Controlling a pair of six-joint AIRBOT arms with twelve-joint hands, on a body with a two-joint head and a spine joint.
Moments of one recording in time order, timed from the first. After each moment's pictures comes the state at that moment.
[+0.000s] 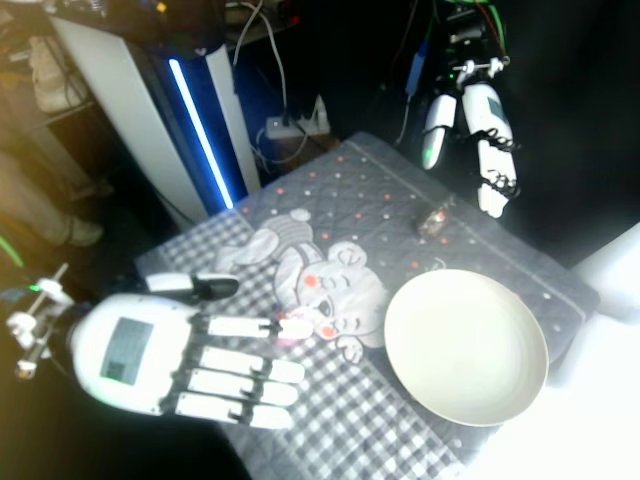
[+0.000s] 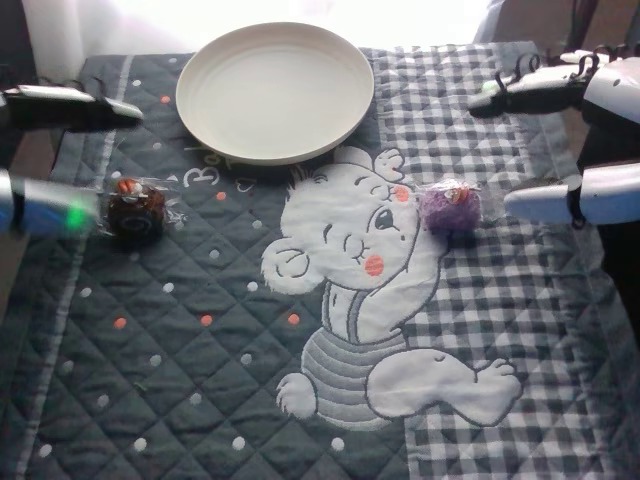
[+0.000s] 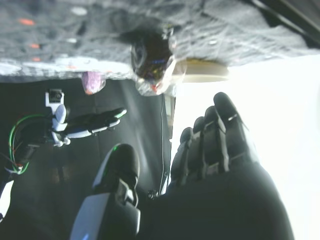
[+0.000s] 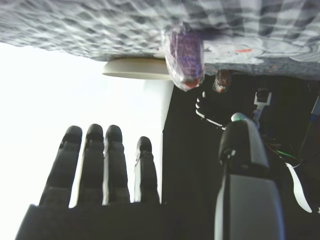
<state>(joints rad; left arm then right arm) 0.85 -0.93 1.29 0.23 -0.71 0.38 -0.98 -0.96 1.36 -0.16 0.91 -0.28</state>
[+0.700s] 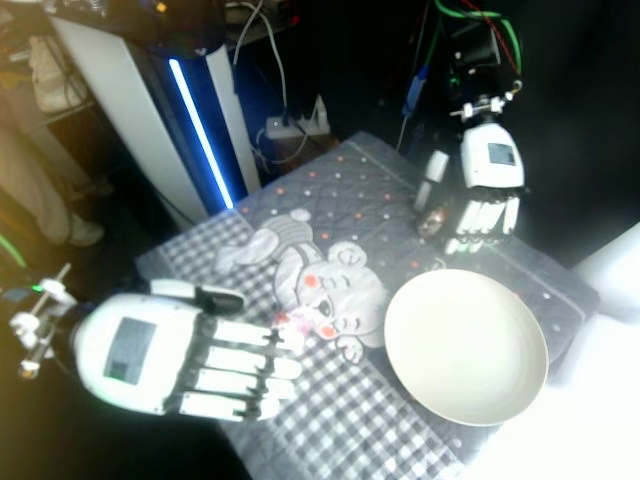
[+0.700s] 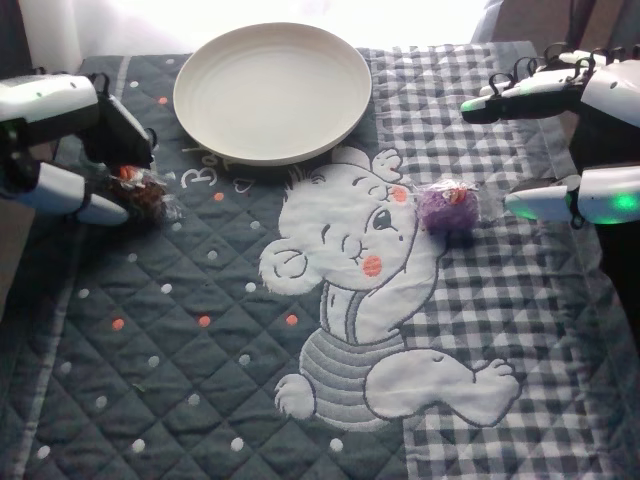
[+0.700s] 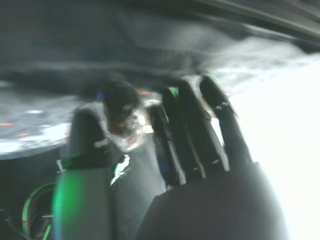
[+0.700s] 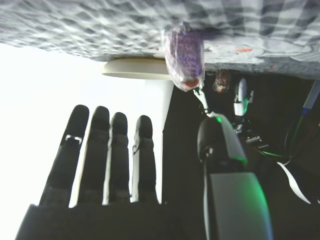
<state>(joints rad) 0.65 -1.11 1.44 0.50 -0.37 0.38 -0.98 -0.97 1.36 -0.16 0.91 -0.28</state>
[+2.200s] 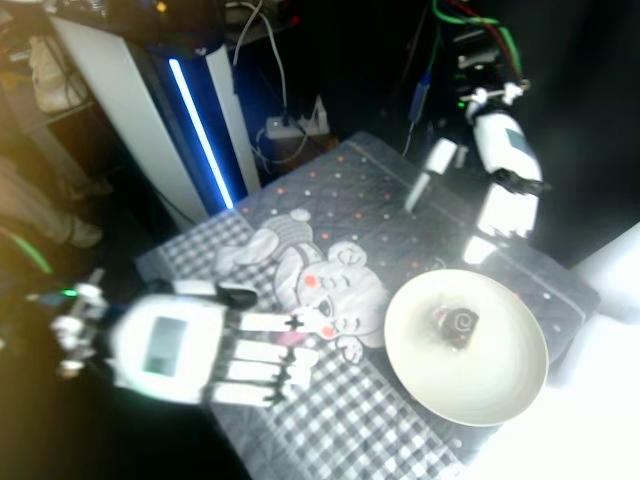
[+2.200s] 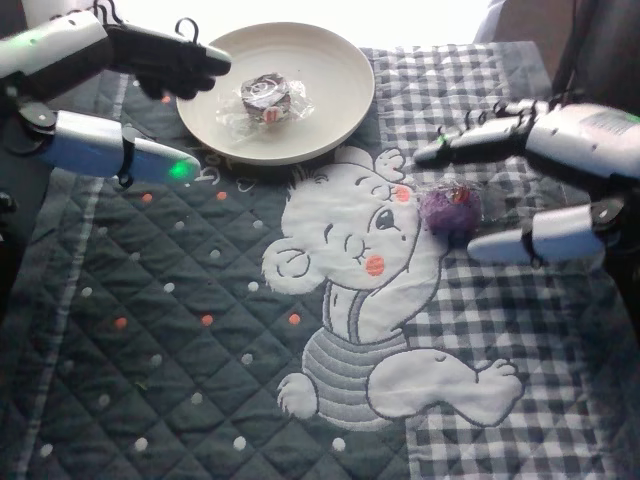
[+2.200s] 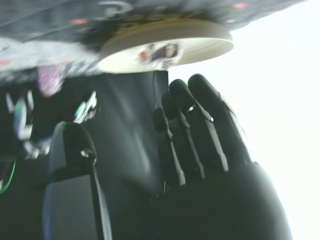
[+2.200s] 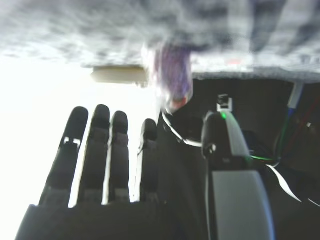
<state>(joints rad) 0.66 -1.10 1.35 0.18 -0.70 0.50 -0.97 -1.09 1.43 -0.23 0.85 -0.26</state>
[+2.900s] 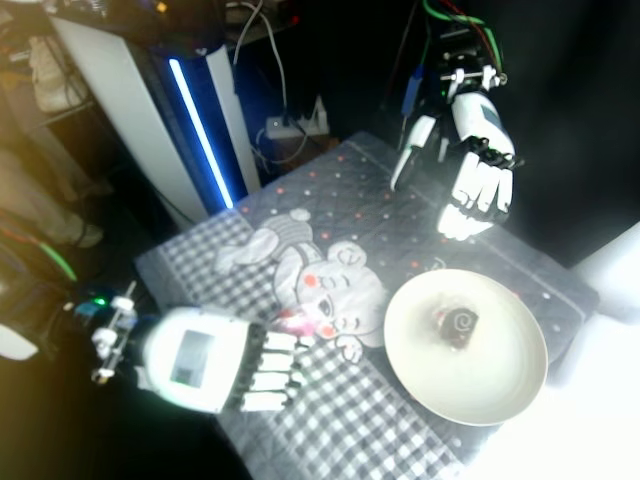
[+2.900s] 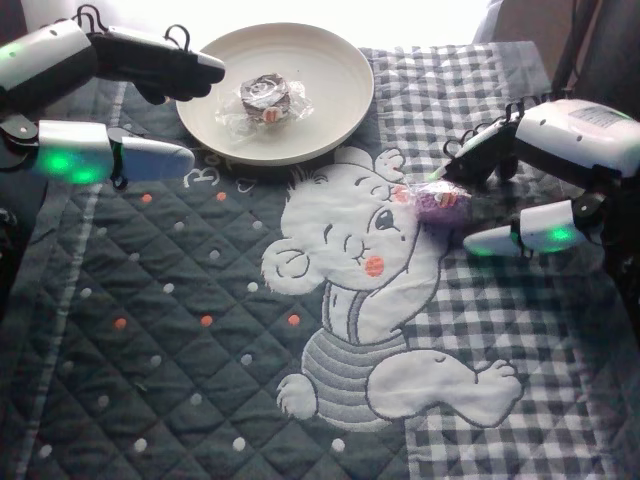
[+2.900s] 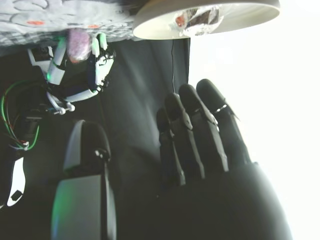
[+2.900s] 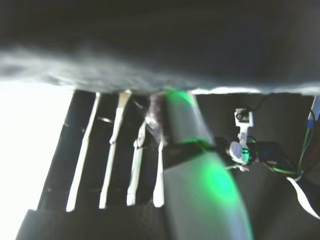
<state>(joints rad) 0.72 -1.07 1.31 0.13 -0.79 0.50 -0.96 -1.13 1.47 -0.21 0.83 -0.24</state>
